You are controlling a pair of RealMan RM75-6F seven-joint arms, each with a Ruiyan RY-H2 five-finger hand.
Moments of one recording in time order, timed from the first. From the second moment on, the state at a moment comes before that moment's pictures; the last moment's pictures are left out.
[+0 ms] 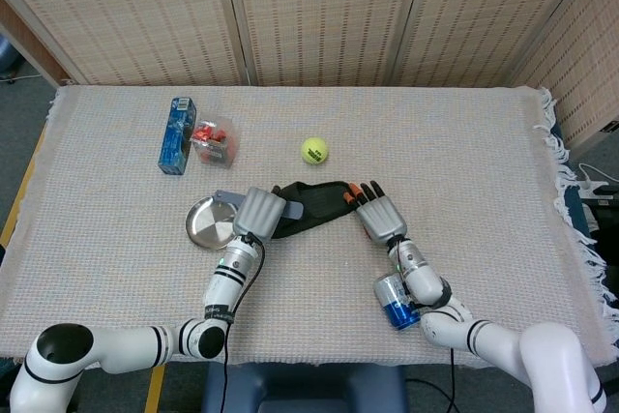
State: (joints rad) left arm -1.01 -1.86 -0.27 -1.26 0.84 1.09 1.00; right arm 0.78 -1.82 0.19 -0.93 -1.23 0.77 -0.37
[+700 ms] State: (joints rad) left arm -1.01 -1.90 -0.24 -1.20 0.89 1.12 1.02; right arm 0.79 -1.79 0.17 -0.96 -1.21 0.77 -0.36
